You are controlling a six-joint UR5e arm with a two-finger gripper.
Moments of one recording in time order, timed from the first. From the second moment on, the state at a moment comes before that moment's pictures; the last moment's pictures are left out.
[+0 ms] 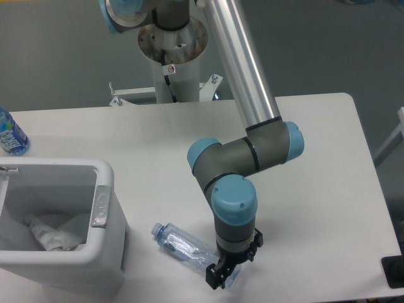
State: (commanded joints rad) arm 2.34 -2.35 -1.29 -0.87 1.62 -0.35
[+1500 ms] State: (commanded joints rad) arm 2.31 -2.36 -1.30 -0.87 1.65 -0.38
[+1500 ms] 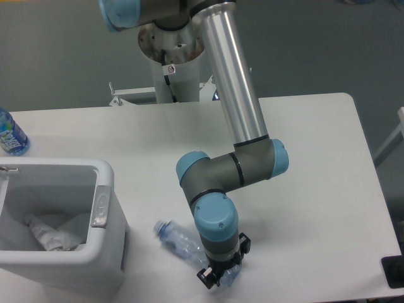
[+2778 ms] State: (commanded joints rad) arm 2.31 -2.28 -1.29 -0.83 1.64 -0.35
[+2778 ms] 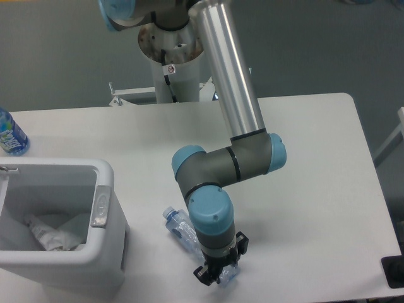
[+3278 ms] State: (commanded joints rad) arm 2.35 -2.16 -1.27 -0.82 1.63 -0.34
